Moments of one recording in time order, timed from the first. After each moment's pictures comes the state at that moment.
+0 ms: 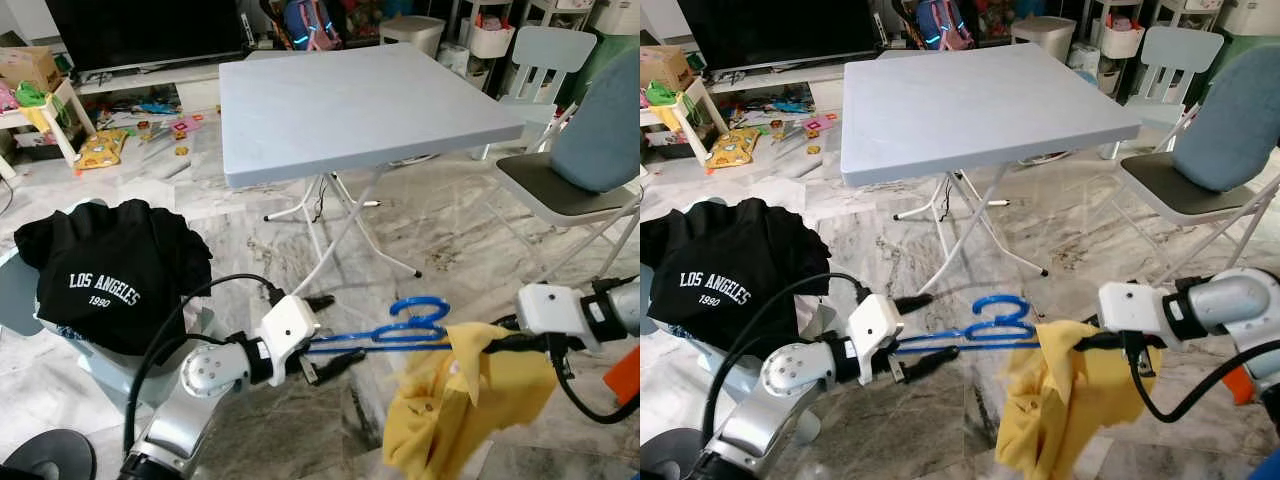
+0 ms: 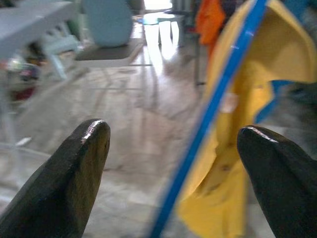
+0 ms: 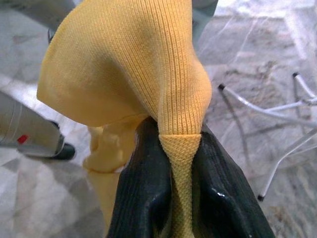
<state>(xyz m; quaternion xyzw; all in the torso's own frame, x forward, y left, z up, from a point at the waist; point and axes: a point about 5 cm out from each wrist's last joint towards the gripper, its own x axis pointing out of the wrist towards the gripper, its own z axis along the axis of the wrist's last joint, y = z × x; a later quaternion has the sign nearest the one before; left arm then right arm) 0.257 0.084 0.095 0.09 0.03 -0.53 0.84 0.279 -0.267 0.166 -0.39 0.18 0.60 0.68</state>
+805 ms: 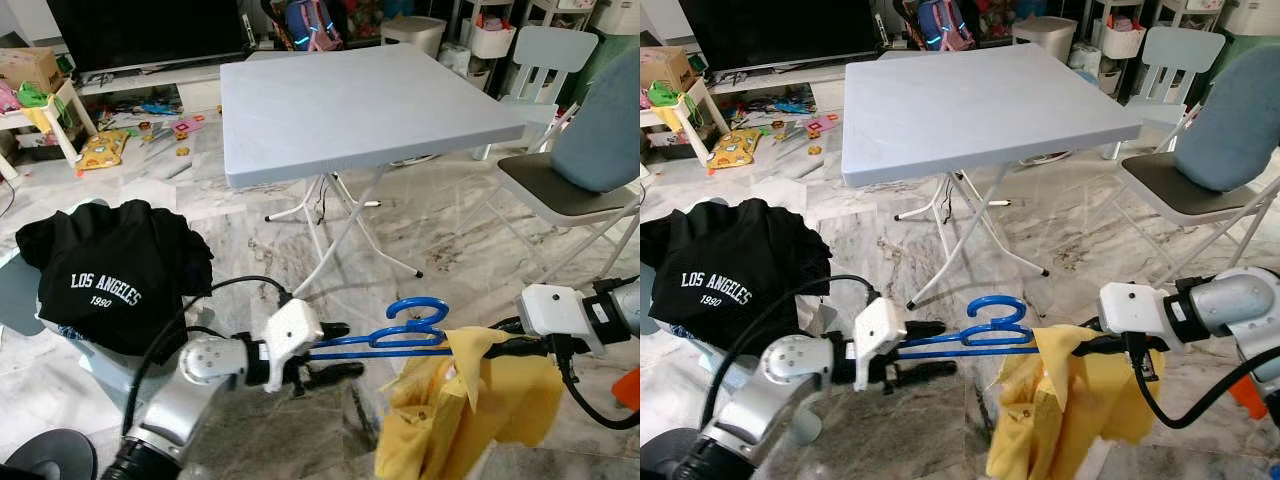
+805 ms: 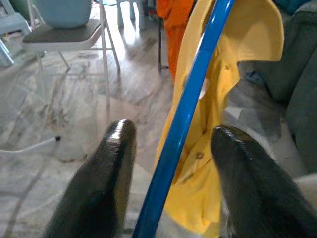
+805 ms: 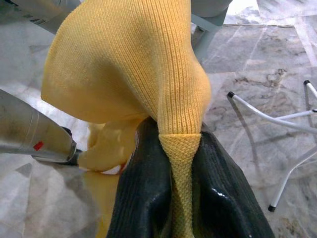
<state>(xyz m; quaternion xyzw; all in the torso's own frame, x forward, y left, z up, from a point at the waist) 0.257 0.090 0.094 0.09 0.07 -0.59 0.80 0.273 -0.265 0.167 -0.37 0.19 0.61 0.67</state>
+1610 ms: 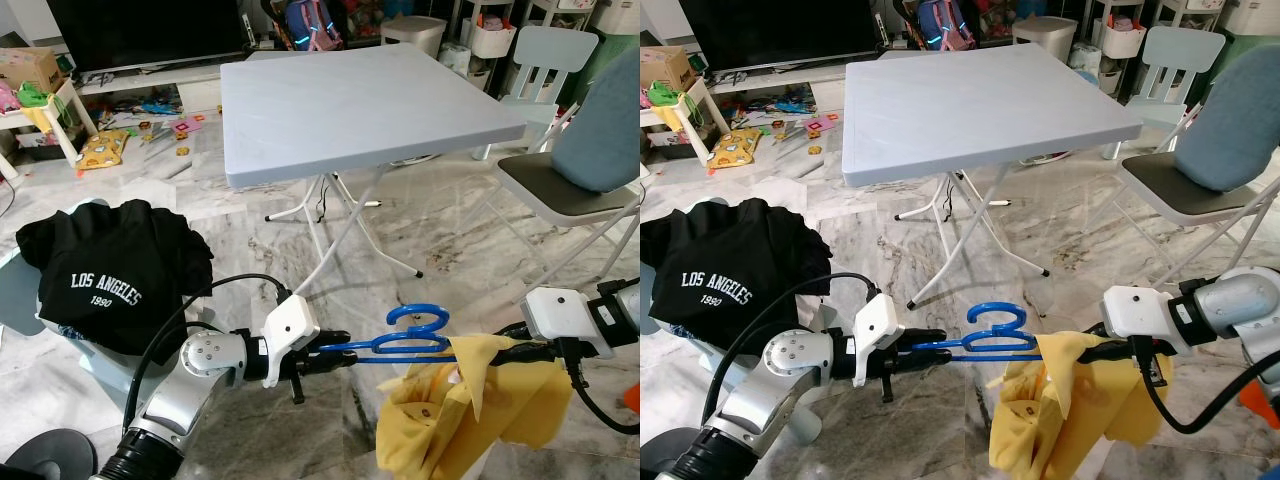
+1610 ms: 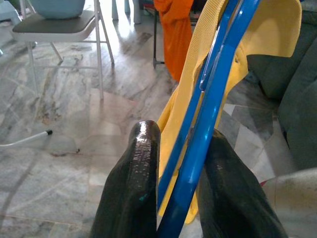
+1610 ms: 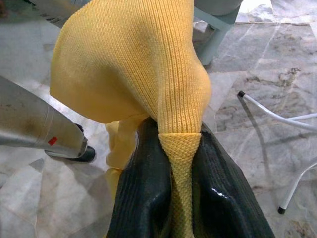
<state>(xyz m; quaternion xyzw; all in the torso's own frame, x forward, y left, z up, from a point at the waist) 0.263 0.090 0.090 0.08 0.09 -0.60 0.79 0.269 -0.267 0.170 -0.36 0.20 0.63 0.66</state>
